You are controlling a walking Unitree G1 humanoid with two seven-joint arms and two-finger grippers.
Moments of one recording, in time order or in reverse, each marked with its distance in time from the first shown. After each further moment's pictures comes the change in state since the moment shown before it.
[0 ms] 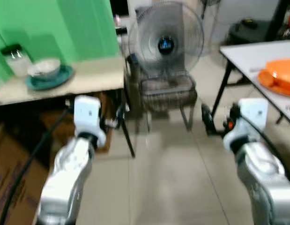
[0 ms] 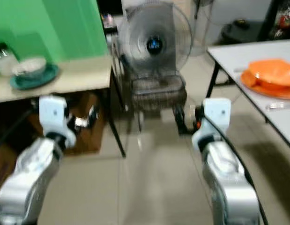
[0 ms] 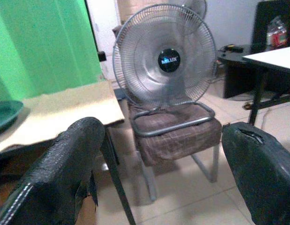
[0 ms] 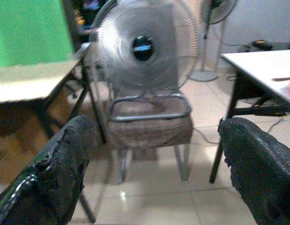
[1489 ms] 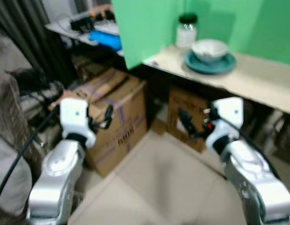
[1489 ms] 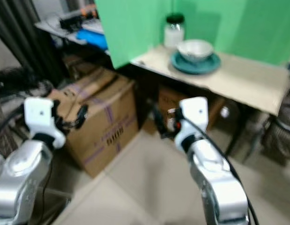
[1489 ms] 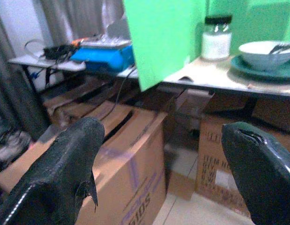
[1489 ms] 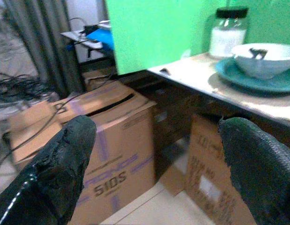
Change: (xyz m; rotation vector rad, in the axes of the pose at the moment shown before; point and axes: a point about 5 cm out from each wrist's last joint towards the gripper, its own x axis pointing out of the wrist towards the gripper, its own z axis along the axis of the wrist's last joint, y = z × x) left arm -0.006 0.014 0.002 -0.012 0.005 0.039; right arm 0.006 0.023 0.000 -0.009 -0.007 0.173
